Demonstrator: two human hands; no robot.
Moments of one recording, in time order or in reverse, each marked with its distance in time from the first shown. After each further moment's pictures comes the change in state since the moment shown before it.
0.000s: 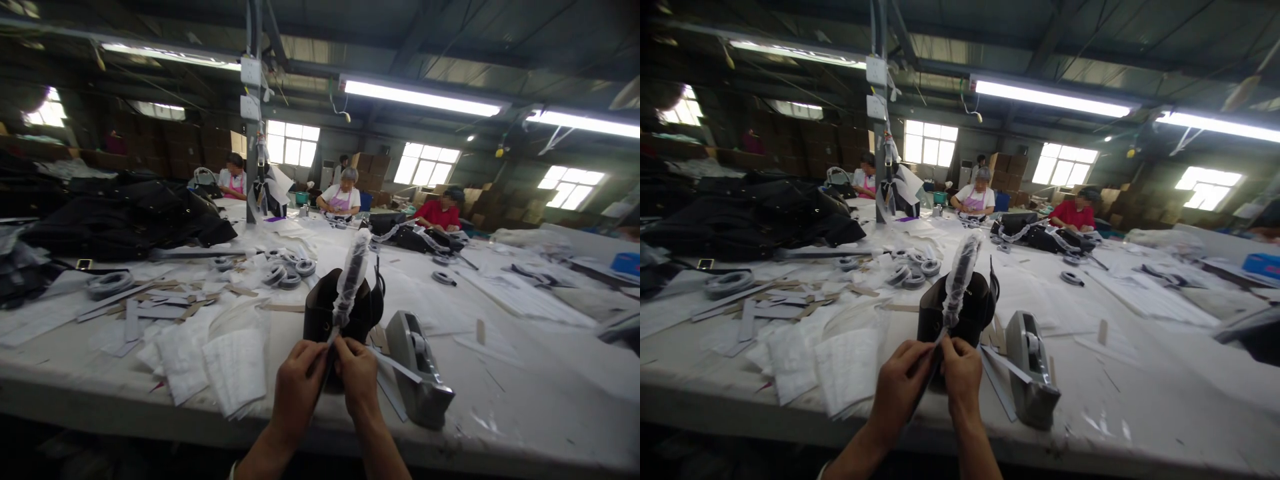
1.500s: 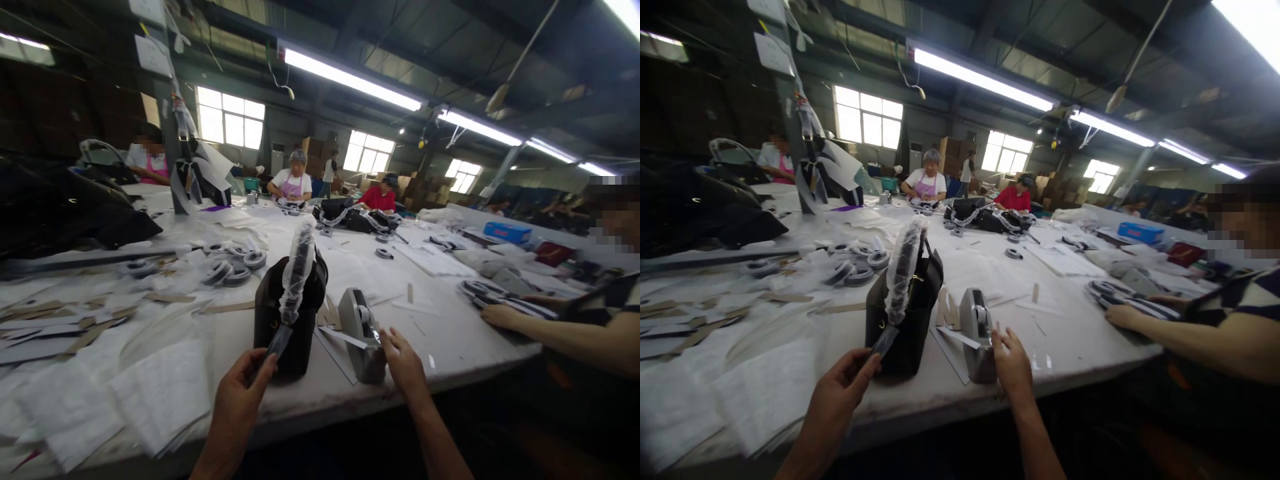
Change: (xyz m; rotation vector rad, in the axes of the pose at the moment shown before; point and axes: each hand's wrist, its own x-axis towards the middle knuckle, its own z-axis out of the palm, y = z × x) left_hand -0.009 -0.013 -0.002 -0.280 -0.127 -0.527; right_hand 0.019 0.022 -0.191 -0.621 0.392 0.014
